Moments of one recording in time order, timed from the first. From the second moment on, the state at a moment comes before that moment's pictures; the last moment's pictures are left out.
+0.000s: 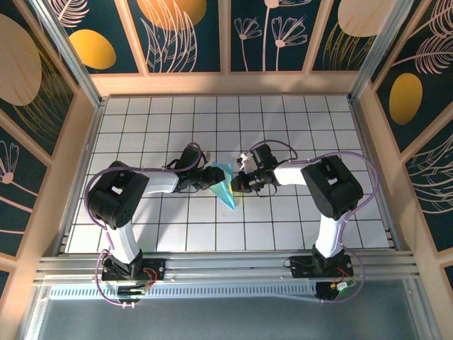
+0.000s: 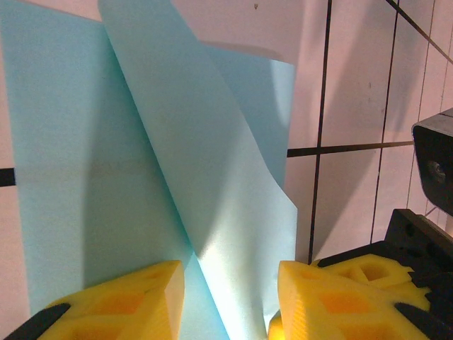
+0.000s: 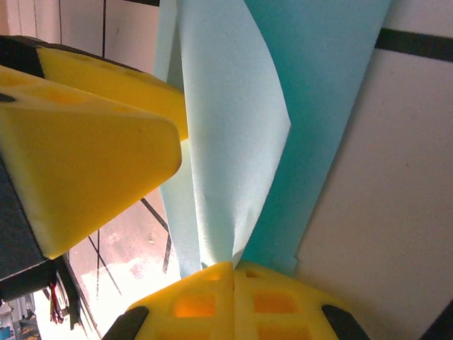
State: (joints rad) left arm -0.55 1.82 0.83 0.15 0.43 -0.88; right arm 0.56 1.87 0.90 -0.05 -0.71 0.47
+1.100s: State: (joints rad) left arm -0.55 1.82 0.84 0.15 0.43 -0.88; right arm 0.56 1.87 0.90 -0.07 -0.68 0.48
